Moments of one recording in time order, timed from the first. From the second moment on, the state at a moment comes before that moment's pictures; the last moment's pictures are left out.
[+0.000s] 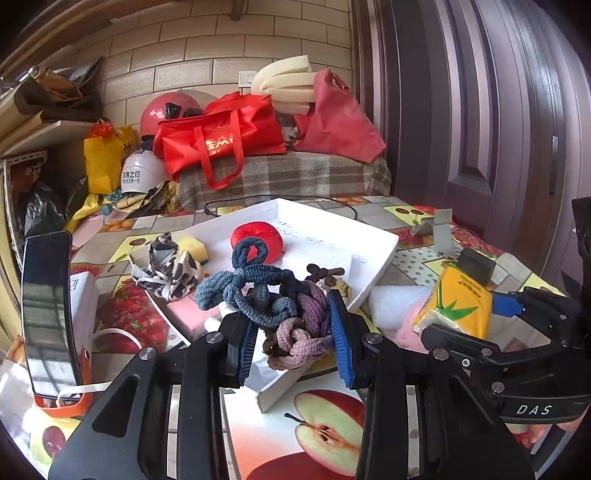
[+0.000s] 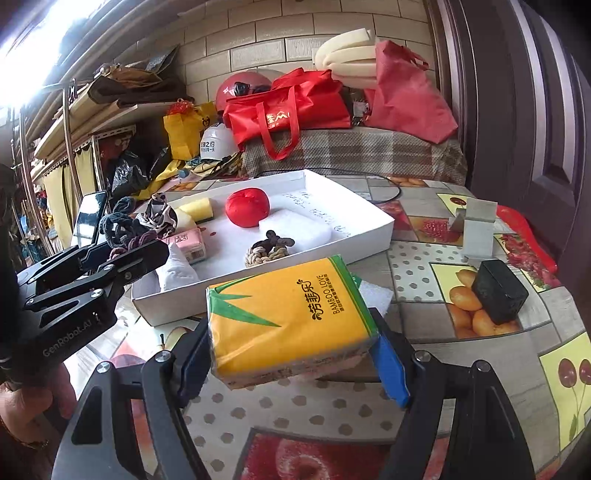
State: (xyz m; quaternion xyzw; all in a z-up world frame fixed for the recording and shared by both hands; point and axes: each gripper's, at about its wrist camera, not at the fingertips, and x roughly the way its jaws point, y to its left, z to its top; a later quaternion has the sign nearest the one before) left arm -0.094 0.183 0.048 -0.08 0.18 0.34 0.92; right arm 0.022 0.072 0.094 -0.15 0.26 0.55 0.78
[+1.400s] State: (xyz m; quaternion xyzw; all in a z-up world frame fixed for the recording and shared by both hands) left arm -0.070 0.296 0.049 -0.13 0.16 0.43 0.88; right arm 0.041 0.196 0.087 -0.08 0.28 0.45 0.84
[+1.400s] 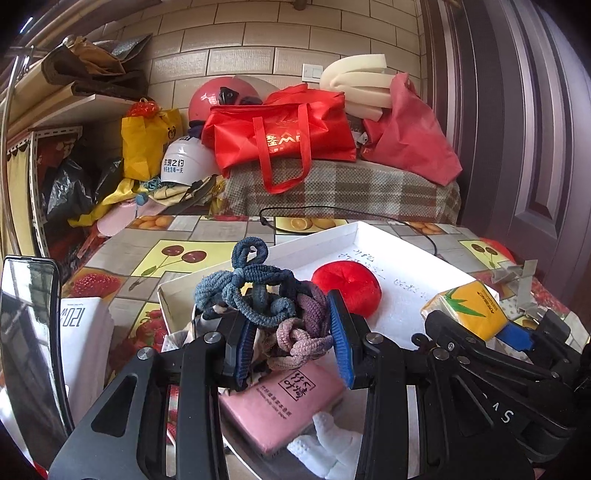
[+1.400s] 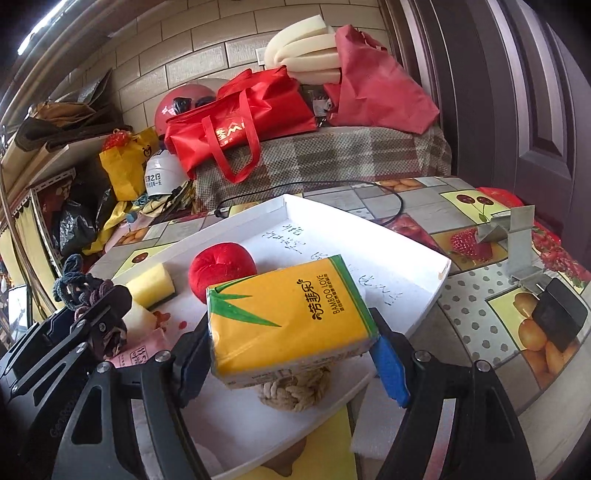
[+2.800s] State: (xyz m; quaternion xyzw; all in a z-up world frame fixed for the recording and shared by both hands) left arm -0.082 0.297 0.056 -0.11 0.09 0.46 0.87; right arm 0.021 0.224 0.097 -0.14 0.20 0.42 0.87
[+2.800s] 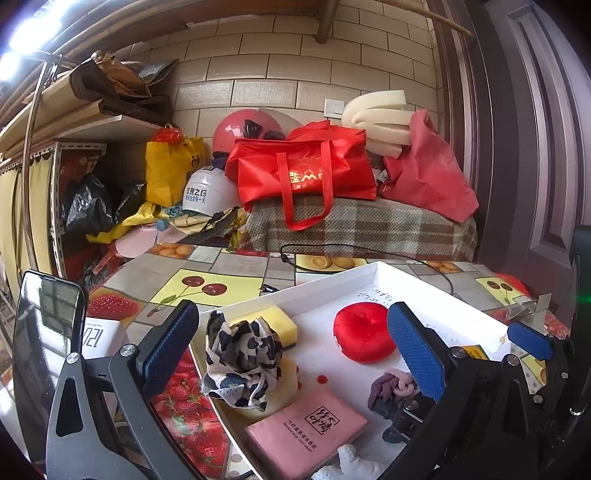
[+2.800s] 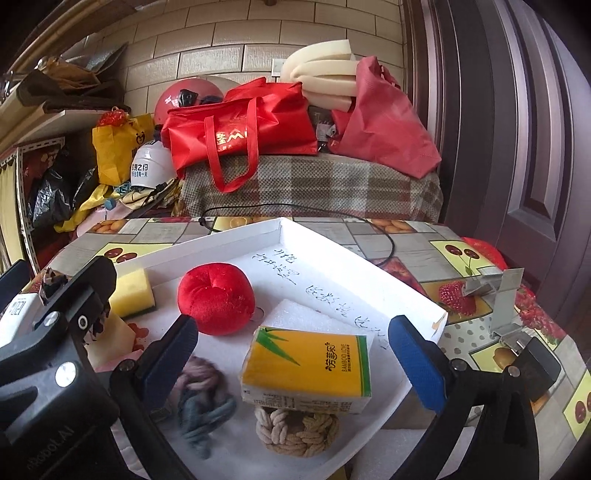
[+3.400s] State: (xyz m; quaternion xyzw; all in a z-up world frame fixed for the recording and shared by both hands) left arm -0.093 0.231 0.056 -0.10 0.09 0.39 0.91; right arm 0.017 0.128 0.106 -0.11 0.17 0.43 0.88
